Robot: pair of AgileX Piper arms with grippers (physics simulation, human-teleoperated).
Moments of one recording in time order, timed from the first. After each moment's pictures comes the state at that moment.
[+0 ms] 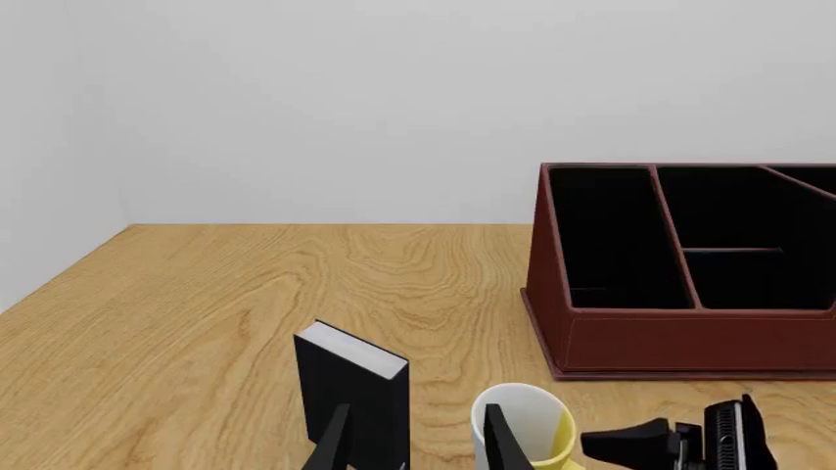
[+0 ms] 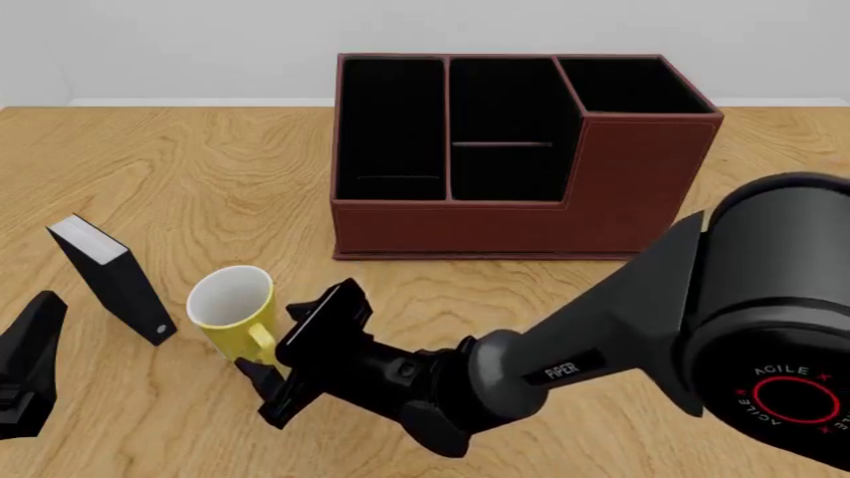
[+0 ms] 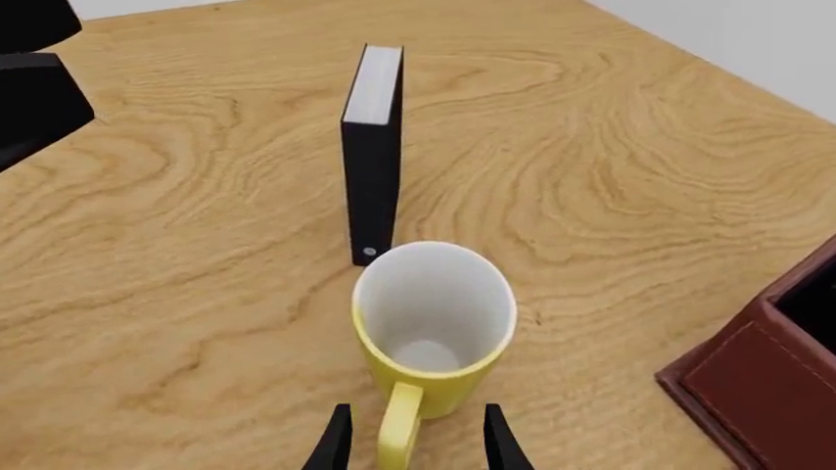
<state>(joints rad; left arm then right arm) 0.00 0.00 0.00 0.00 0.00 1.04 2.14 -0.99 -0.77 -0.05</state>
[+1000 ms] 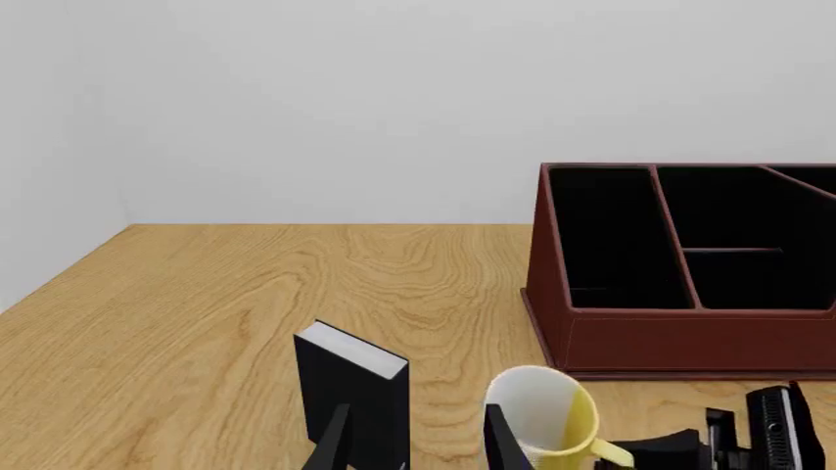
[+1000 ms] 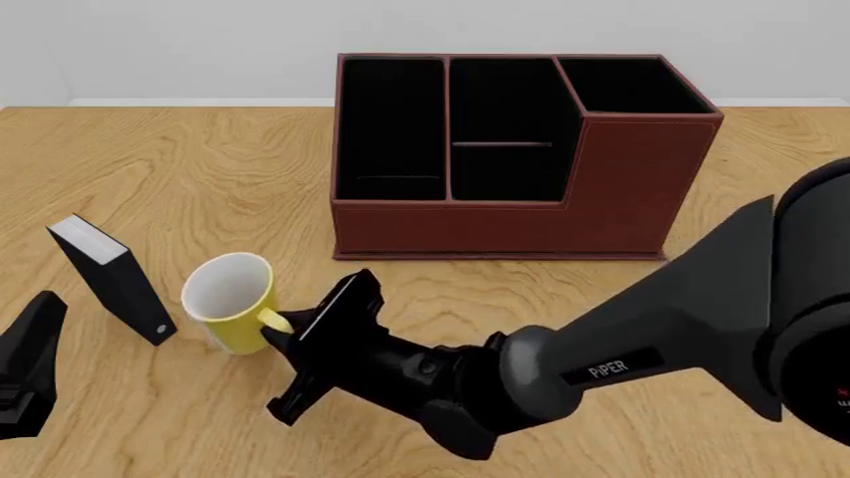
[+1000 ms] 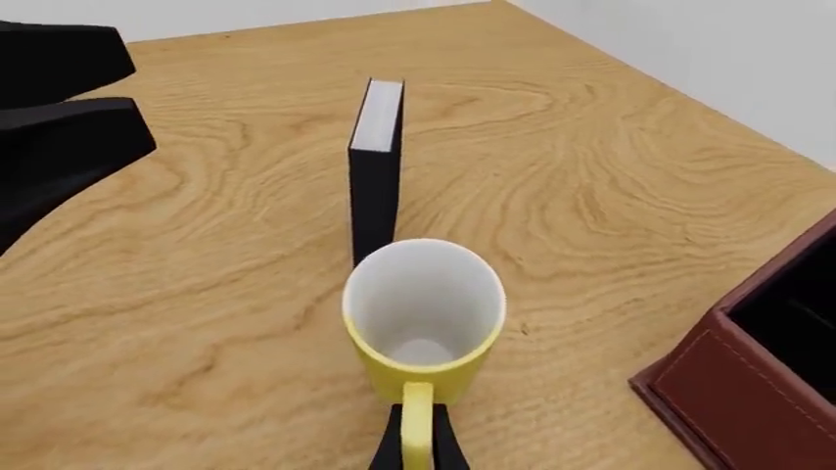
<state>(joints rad) 0.00 0.00 0.00 0.00 0.00 1.04 2.05 -0.91 -0.81 -0.07</state>
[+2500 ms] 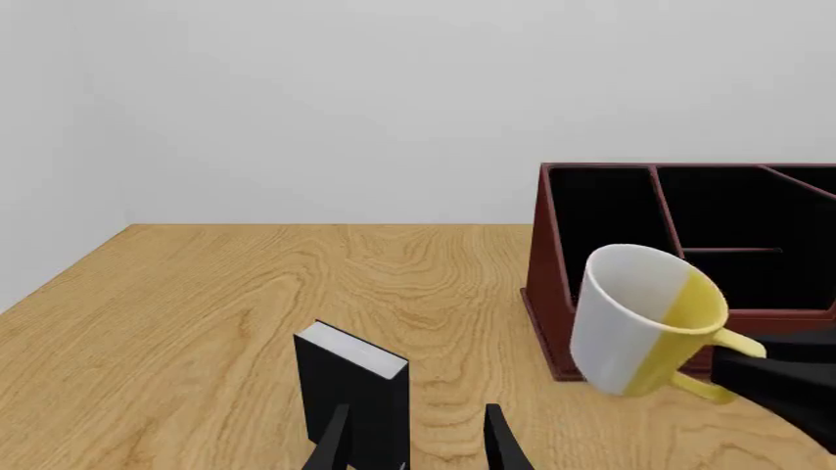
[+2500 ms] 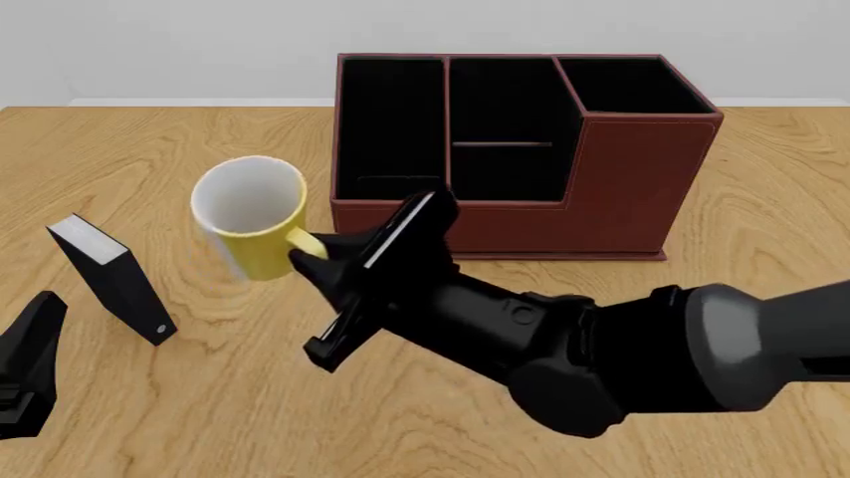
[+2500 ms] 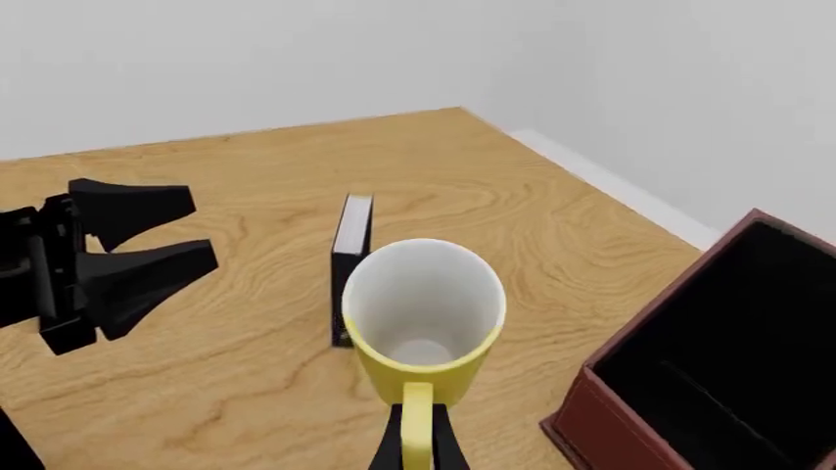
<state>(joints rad) 0.00 0.00 0.00 0.00 0.00 1.00 1.66 -0.75 -0.73 -0.11</state>
